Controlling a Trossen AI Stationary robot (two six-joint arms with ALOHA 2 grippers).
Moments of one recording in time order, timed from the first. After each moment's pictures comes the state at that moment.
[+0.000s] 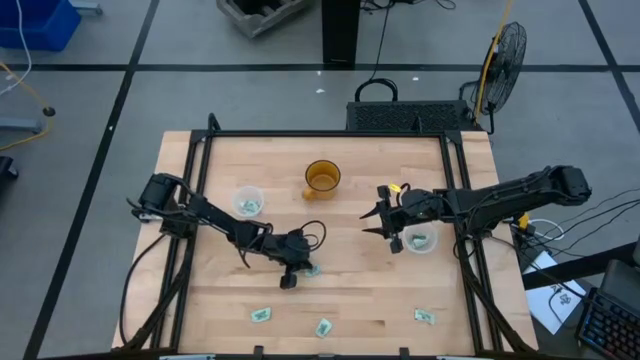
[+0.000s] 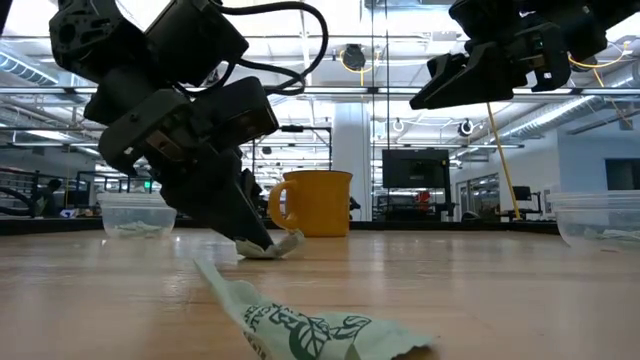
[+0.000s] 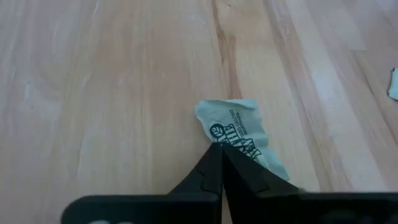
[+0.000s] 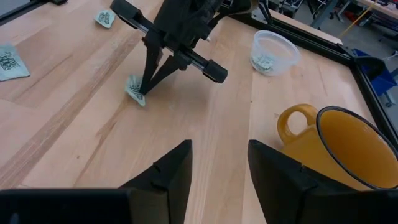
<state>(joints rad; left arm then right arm) -0.25 1.84 0.73 0.31 0.08 -0.25 0.07 1.10 0.54 0.09 0.00 -0.31</state>
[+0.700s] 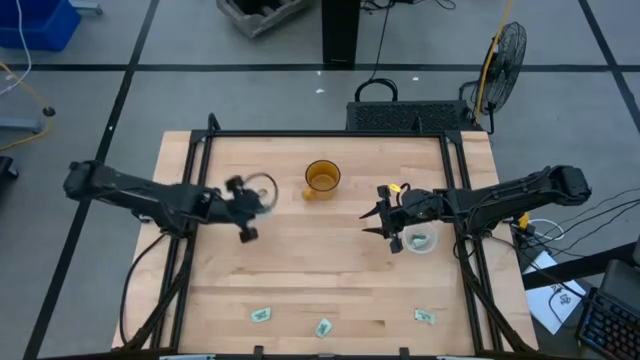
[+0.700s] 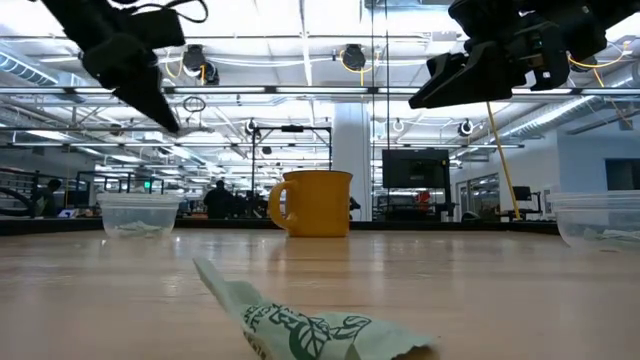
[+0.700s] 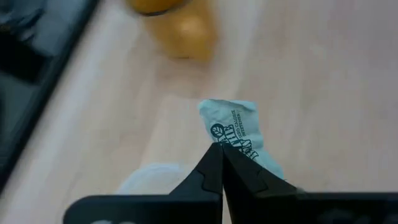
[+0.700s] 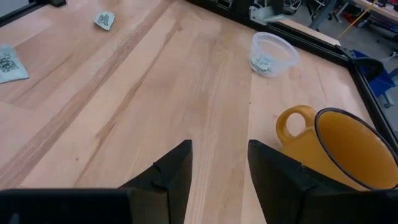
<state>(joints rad) -0.16 1.05 0.73 -0.66 -0.45 -0.27 0.07 1.10 0.54 0.09 0.00 -0.31</state>
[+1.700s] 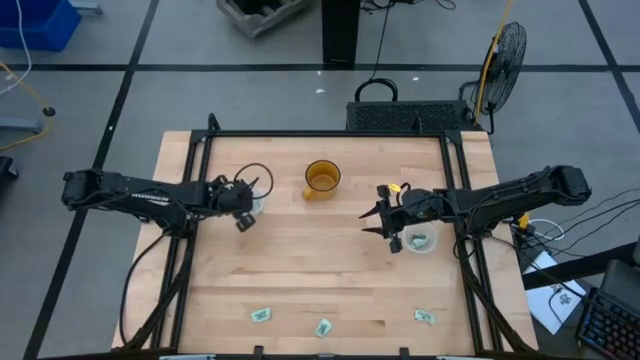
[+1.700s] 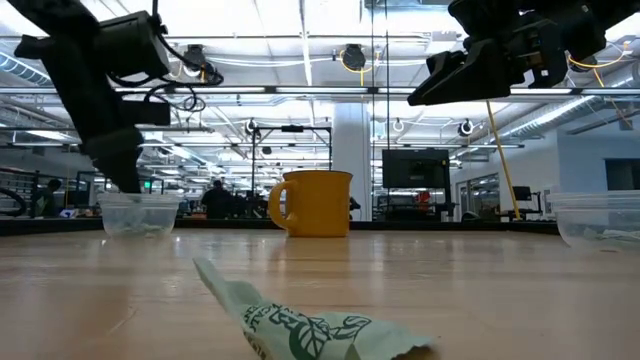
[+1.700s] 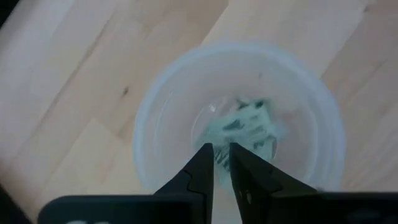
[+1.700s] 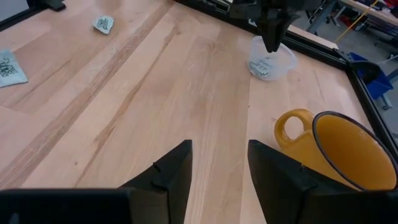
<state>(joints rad) 0.08 1.06 0.50 -0.65 -0.37 -0.44 0.07 1.10 0.54 0.10 0.00 -0.31</state>
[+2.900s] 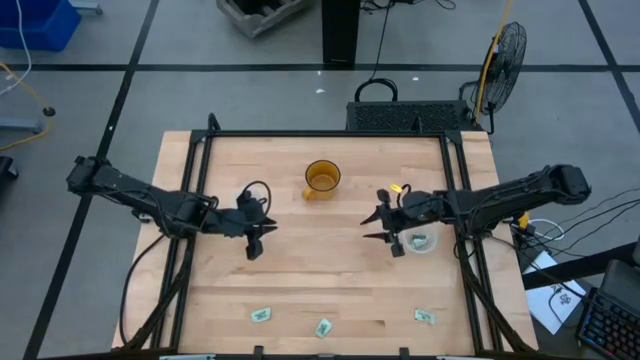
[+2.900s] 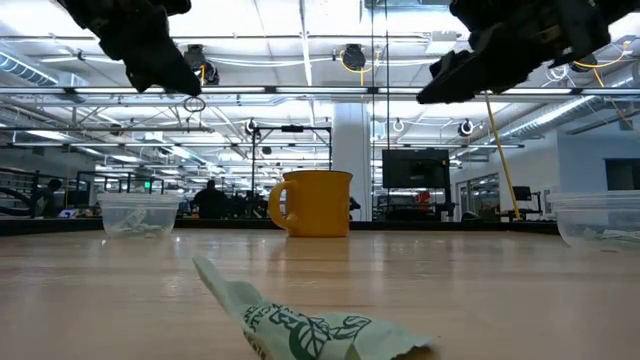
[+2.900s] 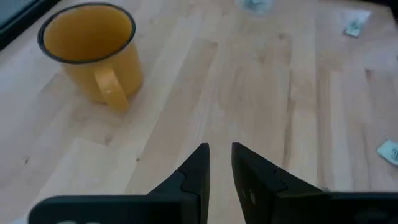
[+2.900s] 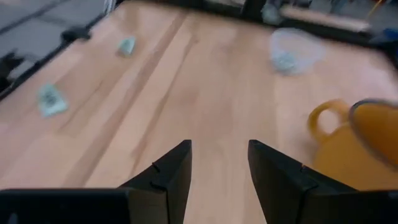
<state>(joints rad) -0.29 1.06 0.72 -0.38 -0.35 -0.45 0.11 1.10 0.55 0.09 -0.05 -0.14</state>
